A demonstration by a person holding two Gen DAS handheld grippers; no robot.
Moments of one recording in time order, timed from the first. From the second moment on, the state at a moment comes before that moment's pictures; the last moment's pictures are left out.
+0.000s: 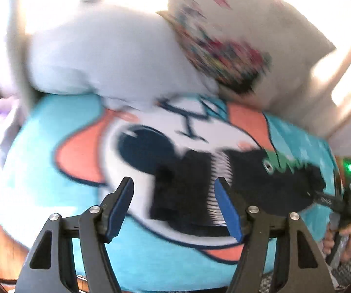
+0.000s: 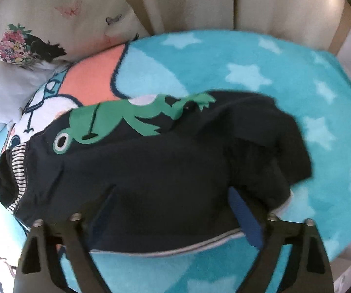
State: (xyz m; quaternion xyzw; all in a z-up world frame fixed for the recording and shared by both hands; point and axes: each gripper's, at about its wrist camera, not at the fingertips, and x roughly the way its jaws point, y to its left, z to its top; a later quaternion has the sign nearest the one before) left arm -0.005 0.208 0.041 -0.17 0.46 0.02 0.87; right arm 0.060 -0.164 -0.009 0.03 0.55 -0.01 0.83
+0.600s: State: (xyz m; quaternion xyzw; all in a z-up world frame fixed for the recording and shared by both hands) left arm -0.078 0.297 0.064 -0.17 0.40 0.16 0.89; right arm 0.072 0.120 -0.037 -0.11 0.57 0.28 0.76
